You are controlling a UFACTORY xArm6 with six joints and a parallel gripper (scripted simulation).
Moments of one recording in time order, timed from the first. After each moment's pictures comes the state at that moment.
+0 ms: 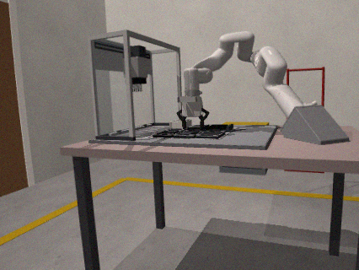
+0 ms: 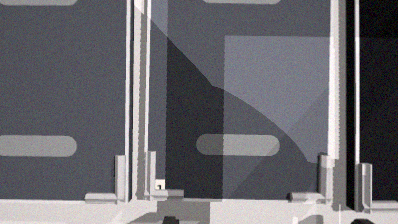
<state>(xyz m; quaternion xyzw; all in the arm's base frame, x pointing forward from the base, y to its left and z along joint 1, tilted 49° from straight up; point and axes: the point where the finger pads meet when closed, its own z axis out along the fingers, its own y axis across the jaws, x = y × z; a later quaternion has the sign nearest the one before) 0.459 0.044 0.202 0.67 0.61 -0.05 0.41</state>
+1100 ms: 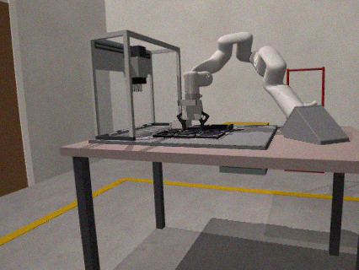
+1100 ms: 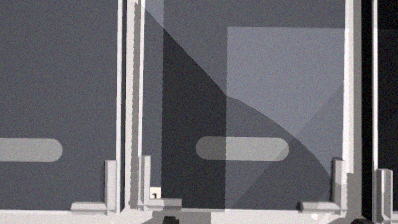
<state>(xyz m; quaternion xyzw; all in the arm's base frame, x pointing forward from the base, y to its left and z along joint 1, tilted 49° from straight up) 0.466 0.034 0.192 0.67 0.61 -0.05 0.41</state>
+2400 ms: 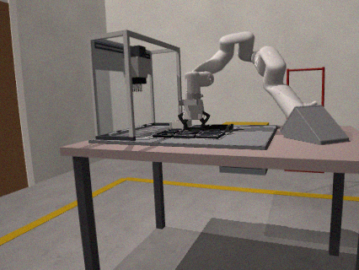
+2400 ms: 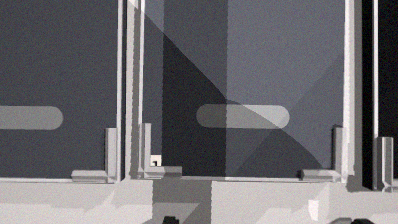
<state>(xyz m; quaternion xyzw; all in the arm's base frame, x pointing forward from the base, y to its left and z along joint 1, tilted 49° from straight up) 0.462 0.022 0.201 0.67 0.61 -0.05 0.41</state>
